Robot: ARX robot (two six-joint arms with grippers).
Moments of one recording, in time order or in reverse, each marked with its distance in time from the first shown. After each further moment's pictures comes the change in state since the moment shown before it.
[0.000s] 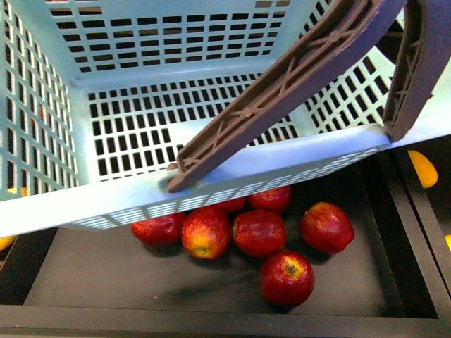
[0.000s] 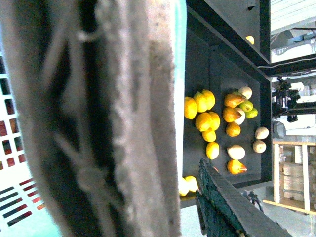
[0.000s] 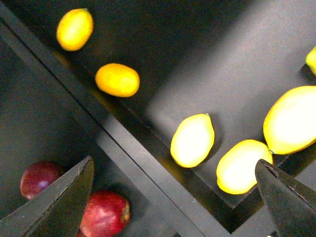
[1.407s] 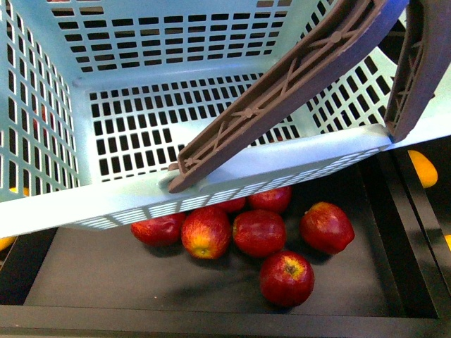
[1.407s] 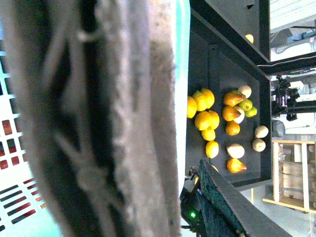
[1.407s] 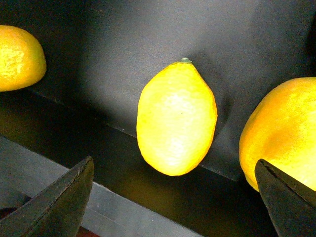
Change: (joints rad) left arm -0.001 0.000 0.000 0.000 0.001 0.000; right arm 0.122 0.651 0.254 0.094 0.054 0.394
